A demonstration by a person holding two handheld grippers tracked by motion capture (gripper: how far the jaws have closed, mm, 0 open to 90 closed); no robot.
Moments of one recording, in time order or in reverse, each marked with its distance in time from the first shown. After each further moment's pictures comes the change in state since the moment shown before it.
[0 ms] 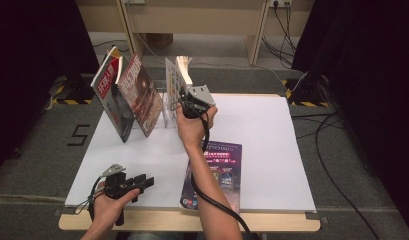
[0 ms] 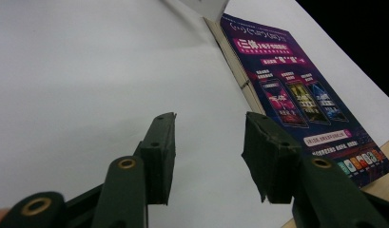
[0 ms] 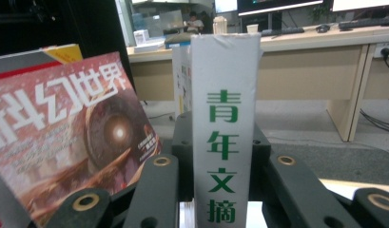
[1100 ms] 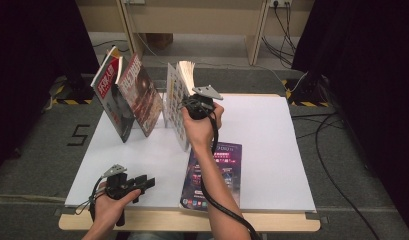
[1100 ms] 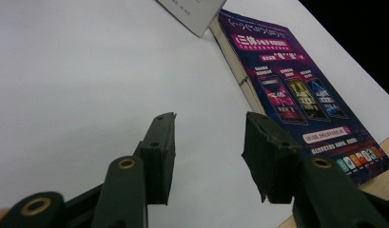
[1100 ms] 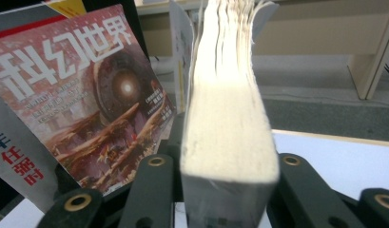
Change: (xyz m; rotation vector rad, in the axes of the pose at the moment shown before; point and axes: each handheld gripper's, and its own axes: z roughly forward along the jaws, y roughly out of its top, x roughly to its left) left arm -0.001 -0.001 0.002 0.012 -0.006 0.002; right arm -0.014 0.010 -0.016 0.207 0.059 0.012
